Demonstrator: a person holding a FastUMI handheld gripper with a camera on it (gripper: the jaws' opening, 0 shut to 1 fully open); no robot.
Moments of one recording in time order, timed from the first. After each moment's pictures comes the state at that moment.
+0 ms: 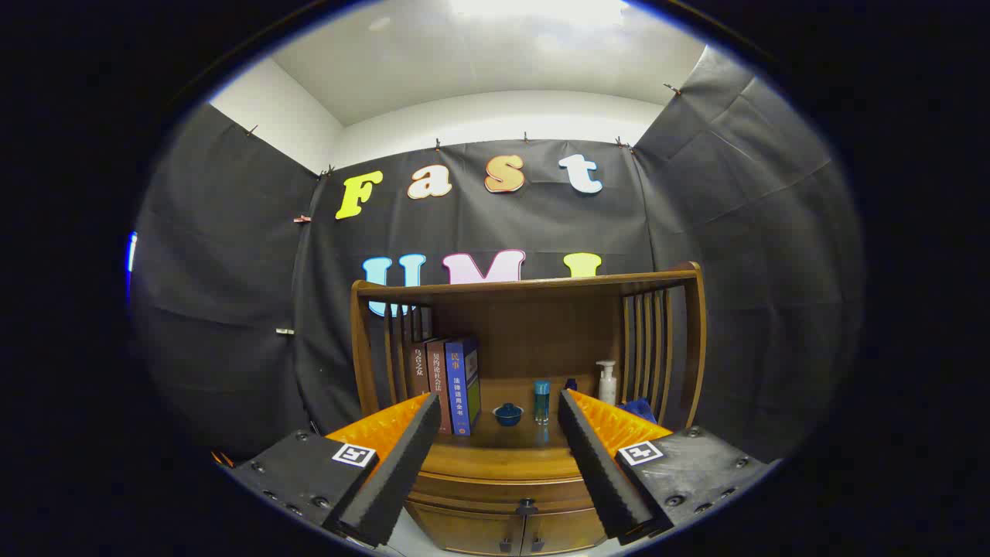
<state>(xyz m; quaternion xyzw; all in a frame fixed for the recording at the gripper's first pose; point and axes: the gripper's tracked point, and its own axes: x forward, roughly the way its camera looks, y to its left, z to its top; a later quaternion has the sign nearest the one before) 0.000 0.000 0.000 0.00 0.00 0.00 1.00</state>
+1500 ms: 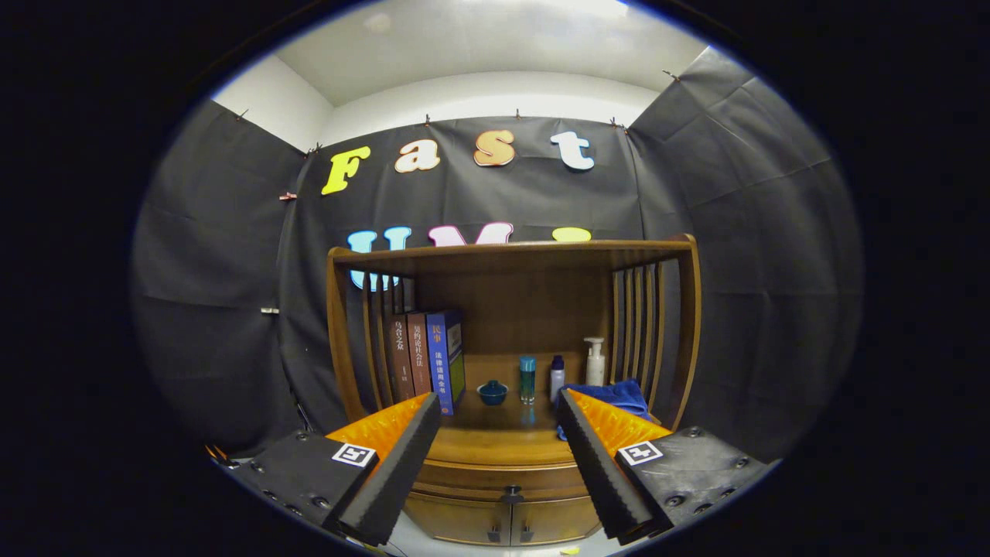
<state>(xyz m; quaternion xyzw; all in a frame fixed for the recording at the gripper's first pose) 0.014 -0.018 -0.047 0.00 0.06 -0.02 1.00</state>
